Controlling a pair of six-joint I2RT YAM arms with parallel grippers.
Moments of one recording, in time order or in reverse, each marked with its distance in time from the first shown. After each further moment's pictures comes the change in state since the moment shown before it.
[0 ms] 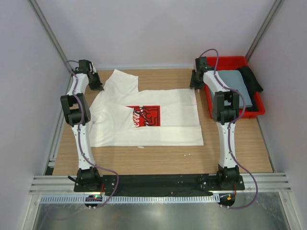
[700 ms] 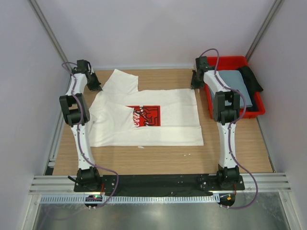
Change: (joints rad) left arm 0.019 0.006 0.018 -0.024 -0.005 -0.082; right arm -0.003 -0.015 -0.011 -0.010 -0.017 0.004
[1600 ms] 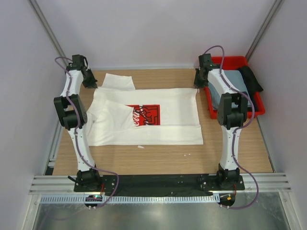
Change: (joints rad) left arm 0.003 -0.179 -0.088 -0.076 -0.101 0.002; right arm 0.000 -0.198 -0.154 -0.043 0.033 0.010
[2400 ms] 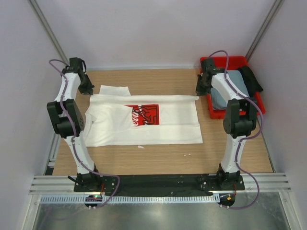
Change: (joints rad) left arm -0.003 -0.246 -0.261 -0.056 -0.128 -0.013; right arm 0.013 -0.233 -0.260 -0.047 -0.019 0.039
